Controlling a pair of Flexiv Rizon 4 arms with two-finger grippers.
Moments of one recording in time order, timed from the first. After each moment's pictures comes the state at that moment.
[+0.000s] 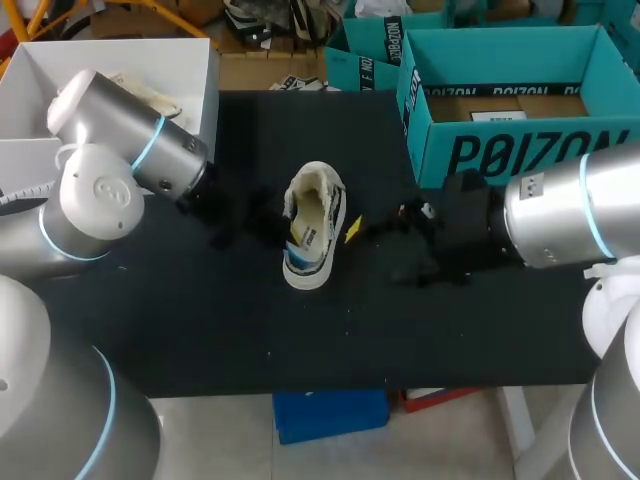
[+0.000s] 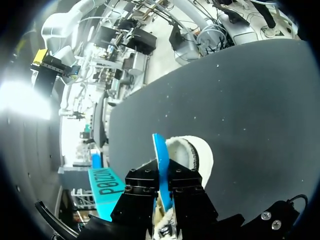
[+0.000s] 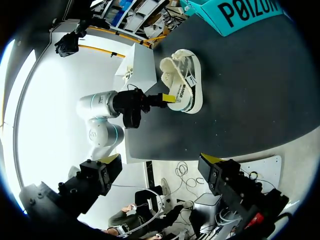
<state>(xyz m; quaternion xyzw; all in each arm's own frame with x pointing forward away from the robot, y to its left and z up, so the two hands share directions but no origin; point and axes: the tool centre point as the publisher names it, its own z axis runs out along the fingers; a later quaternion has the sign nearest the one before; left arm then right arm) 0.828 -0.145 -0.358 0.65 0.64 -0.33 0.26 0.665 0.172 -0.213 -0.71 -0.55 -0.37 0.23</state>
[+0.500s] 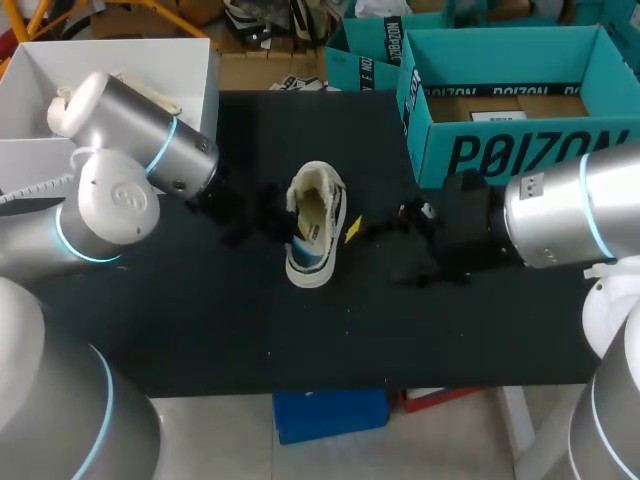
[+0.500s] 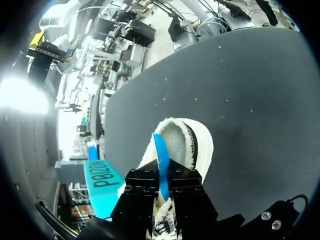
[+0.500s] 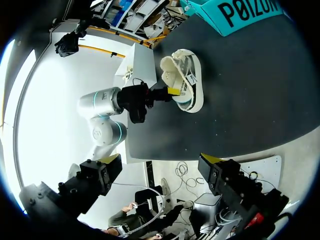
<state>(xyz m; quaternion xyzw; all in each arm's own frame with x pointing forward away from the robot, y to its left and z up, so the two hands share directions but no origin) 0.851 -0.155 -0.371 0.64 0.66 -0.30 0.27 0.665 0.172 -0.213 -0.71 -0.55 -0.37 0.23</state>
